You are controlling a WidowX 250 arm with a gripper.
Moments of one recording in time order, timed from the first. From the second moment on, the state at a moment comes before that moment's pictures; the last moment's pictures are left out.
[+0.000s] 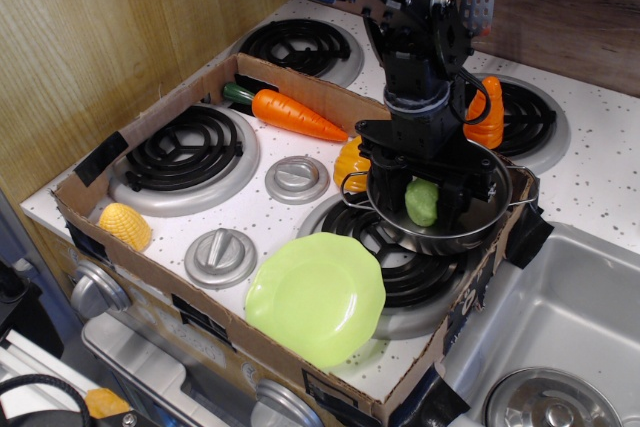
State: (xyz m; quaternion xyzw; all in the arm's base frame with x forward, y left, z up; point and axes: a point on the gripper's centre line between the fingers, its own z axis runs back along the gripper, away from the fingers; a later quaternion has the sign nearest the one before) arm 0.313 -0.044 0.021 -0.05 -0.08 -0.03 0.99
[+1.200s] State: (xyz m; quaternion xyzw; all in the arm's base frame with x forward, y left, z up) arm 0.311 0.016 0.111 0.01 -0.13 0.06 0.99
